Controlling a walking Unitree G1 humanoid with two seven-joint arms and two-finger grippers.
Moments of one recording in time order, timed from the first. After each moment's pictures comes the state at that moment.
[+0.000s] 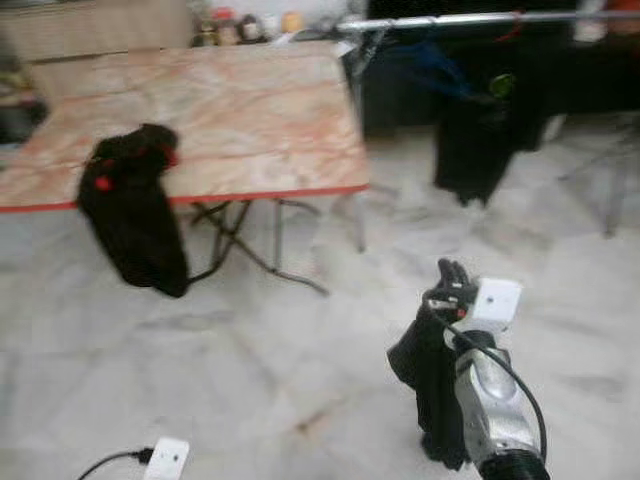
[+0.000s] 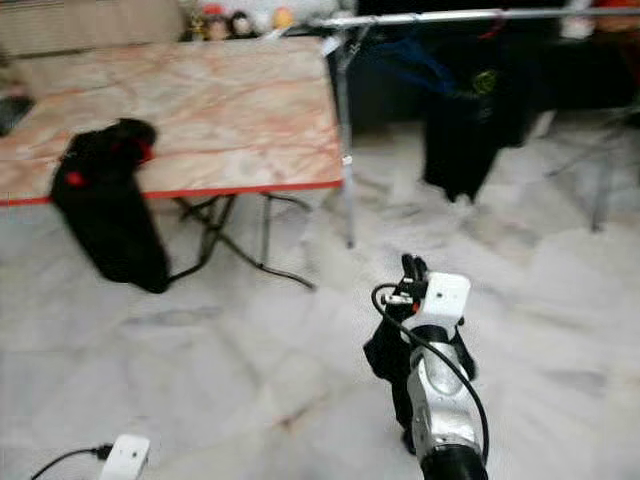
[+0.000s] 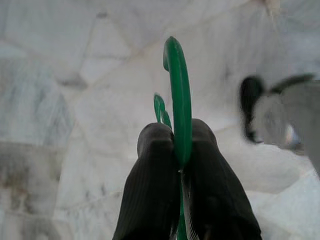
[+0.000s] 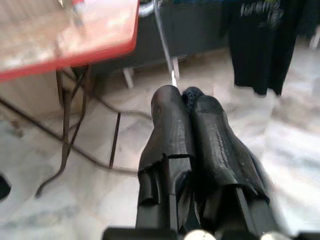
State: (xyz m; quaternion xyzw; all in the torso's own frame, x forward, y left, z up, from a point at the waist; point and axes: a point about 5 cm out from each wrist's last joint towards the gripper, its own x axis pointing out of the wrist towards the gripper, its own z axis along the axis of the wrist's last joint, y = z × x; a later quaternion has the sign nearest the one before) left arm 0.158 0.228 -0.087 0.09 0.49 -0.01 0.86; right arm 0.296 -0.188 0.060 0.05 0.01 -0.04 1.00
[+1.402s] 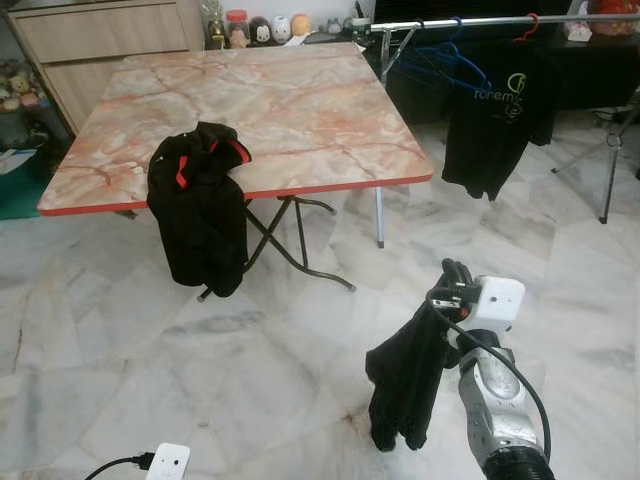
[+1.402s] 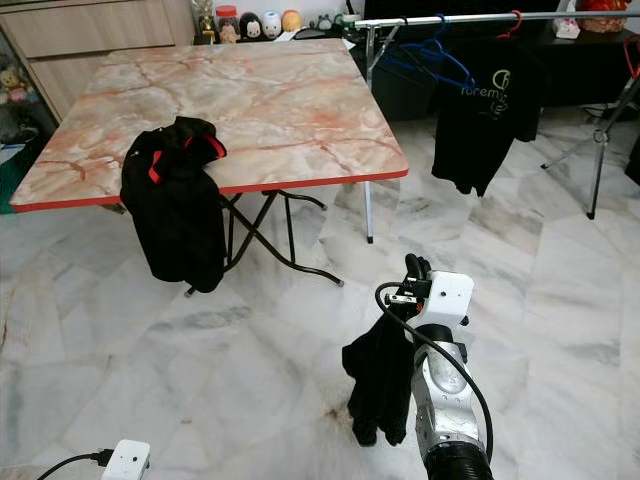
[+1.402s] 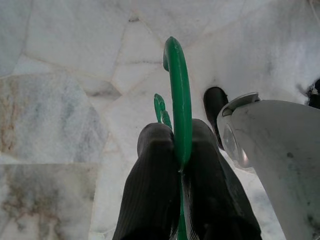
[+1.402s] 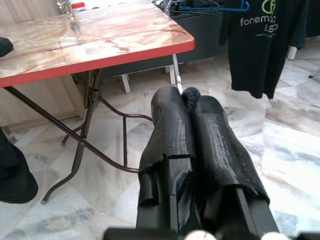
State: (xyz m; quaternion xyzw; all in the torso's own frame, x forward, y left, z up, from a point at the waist) left arm 0.159 0.228 -0.087 0.09 0.49 -0.01 0.87; right arm 0.304 -0.188 0.070 0.05 -0.01 -0.03 1.00
